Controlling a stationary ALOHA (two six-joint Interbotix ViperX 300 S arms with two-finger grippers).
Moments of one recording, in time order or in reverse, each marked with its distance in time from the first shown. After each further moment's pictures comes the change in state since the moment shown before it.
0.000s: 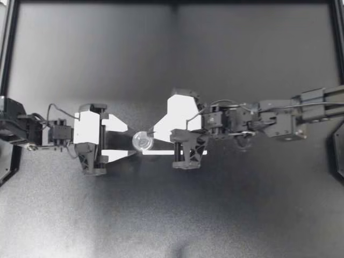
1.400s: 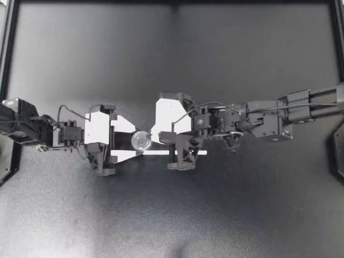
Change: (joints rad) left arm -0.002 0.080 -0.052 -0.003 -0.031 -0.015; right arm 0.000 0.040 -0.067 -0.003 0.101 0.003
